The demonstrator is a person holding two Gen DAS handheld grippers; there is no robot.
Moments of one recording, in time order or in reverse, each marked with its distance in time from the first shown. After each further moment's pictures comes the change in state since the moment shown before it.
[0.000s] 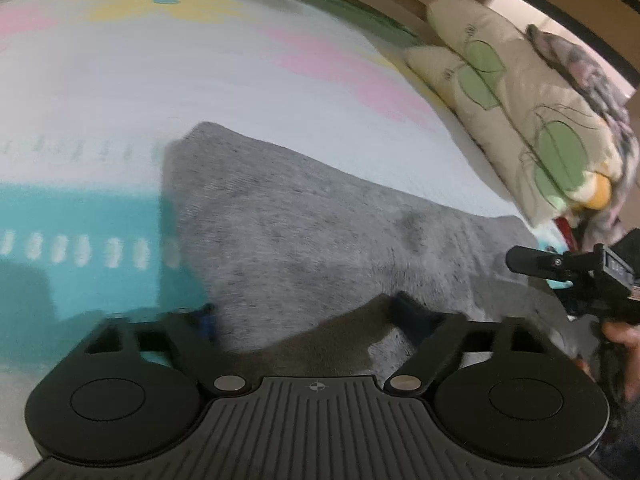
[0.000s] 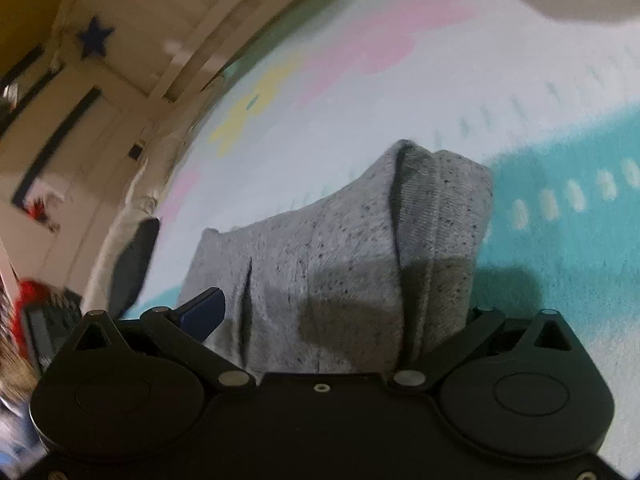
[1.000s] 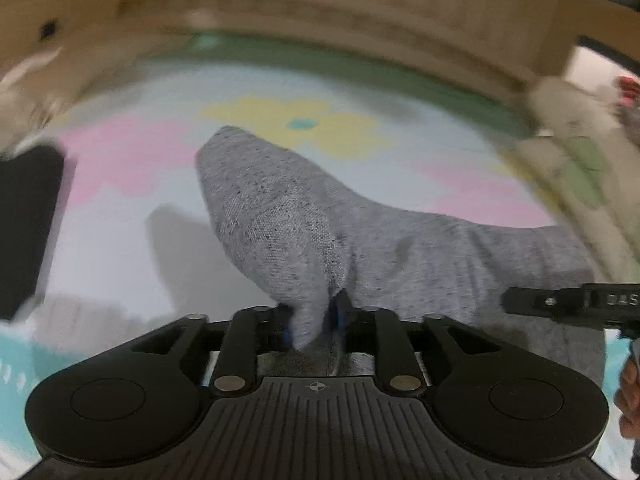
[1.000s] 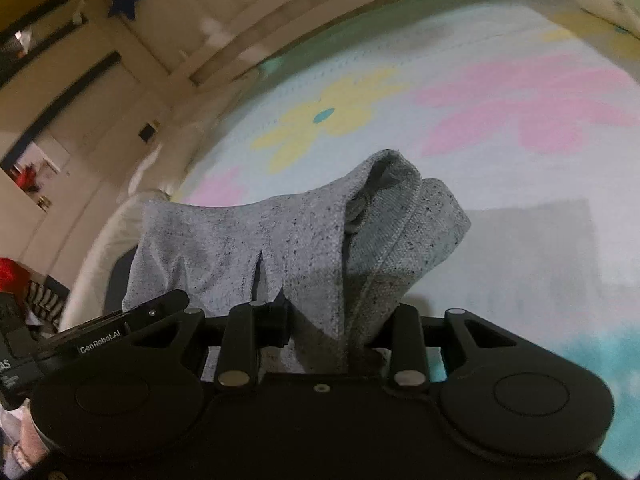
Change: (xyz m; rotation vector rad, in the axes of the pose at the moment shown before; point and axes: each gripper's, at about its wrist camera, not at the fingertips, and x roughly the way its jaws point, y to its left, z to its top) left arm -0.062 0.079 0.093 -0.031 -0.182 0.358; right arm 0.106 0.146 0.050 -0.209 -0.021 -0.092
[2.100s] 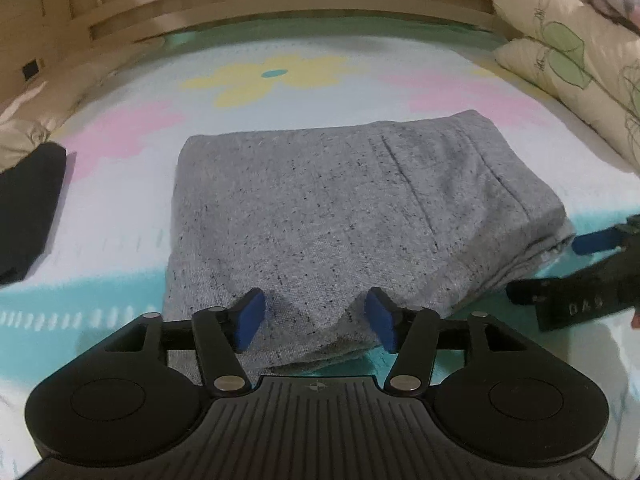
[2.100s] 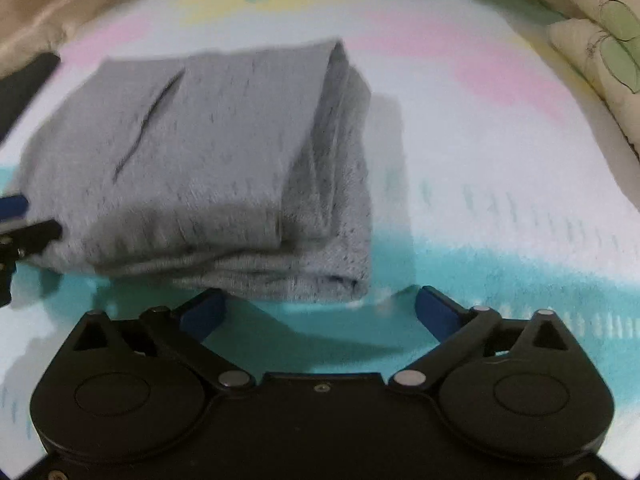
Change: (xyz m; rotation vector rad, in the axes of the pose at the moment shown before) left arm -0.011 -0.057 -0.092 0.240 0.032 0.080; right arm 0.042 0.000 -0.091 -0.321 0.158 -0.488
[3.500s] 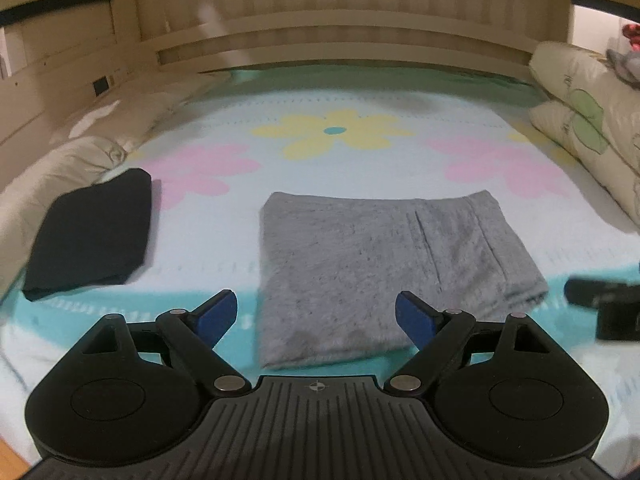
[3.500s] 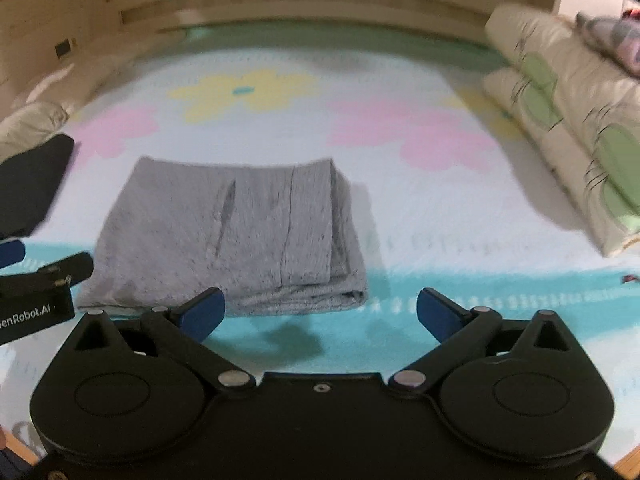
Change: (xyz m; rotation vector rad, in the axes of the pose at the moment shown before) left arm -0.118 0.010 0.014 -0.070 -0.093 0.130; right arm -0.165 0.044 -0.019 0.115 -0.175 -0.099
